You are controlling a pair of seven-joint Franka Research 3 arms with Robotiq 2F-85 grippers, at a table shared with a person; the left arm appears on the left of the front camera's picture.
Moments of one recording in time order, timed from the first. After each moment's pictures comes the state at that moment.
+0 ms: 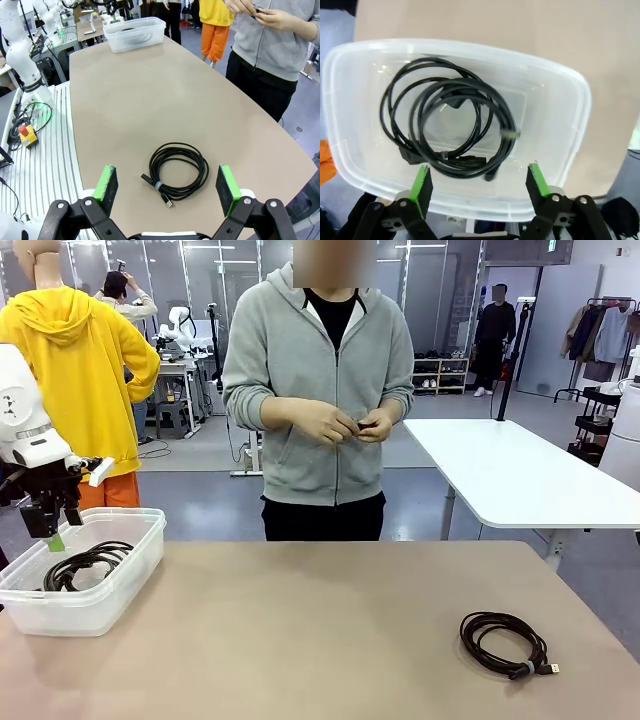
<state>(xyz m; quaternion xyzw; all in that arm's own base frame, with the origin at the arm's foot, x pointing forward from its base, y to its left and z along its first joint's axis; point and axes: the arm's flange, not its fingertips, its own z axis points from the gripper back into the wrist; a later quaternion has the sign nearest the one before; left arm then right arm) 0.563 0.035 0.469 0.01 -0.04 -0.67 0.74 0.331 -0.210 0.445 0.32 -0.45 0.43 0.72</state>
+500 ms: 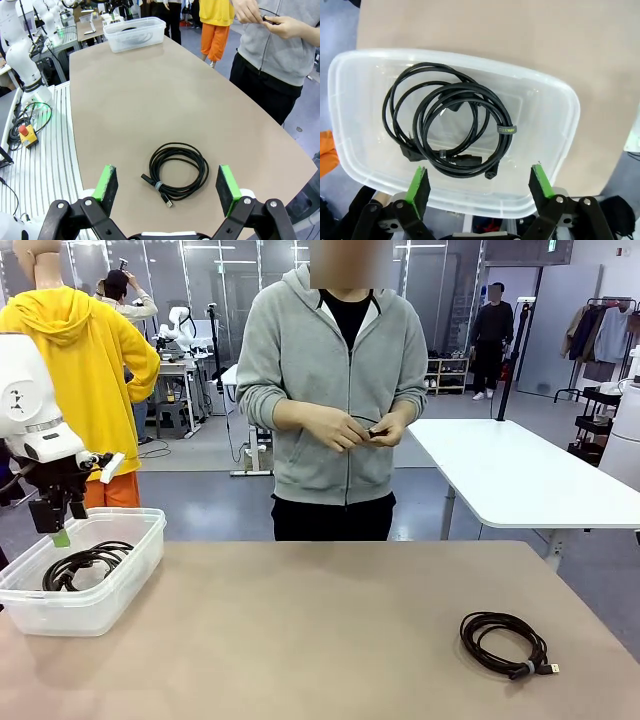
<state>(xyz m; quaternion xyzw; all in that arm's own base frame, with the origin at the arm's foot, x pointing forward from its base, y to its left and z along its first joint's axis) 0.556 0.014 0.479 0.03 -0.03 -0.66 0.75 0.331 -0.210 0.445 0.32 -0.45 0.43 0.72</state>
